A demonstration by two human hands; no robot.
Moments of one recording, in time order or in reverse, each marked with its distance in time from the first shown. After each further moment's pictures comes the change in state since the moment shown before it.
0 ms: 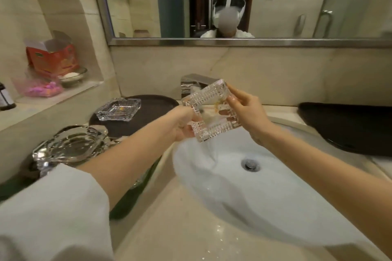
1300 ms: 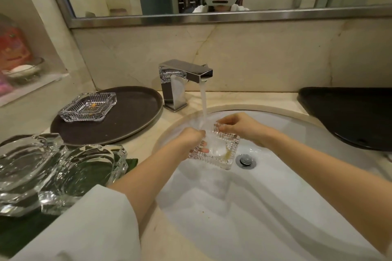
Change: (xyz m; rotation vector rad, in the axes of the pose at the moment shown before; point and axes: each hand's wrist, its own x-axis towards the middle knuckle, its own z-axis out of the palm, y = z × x) left_hand 0.076 -0.064 0.041 0.399 0.042 -0.103; right_hand 0.051 0.096 -0.036 -0.373 -0.362 0.296
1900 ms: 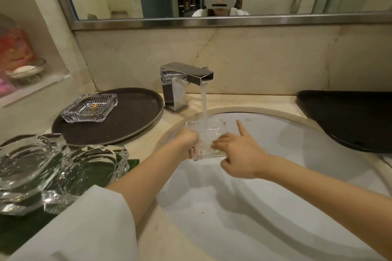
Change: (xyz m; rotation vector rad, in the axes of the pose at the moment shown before) left_hand 0.004 -0.001 -0.004 -0.036 0.082 -0.025; right_hand -0.043 0.005 0.029 -1.021 -0.040 -0.362
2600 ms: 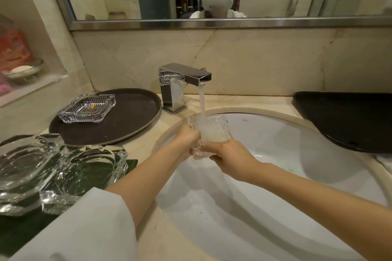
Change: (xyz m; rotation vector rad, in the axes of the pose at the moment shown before) left_hand 0.001 0.001 0.004 -0.061 -0.015 0.099; right_hand 0.007 -0.013 0.018 0.248 0.239 -0.030
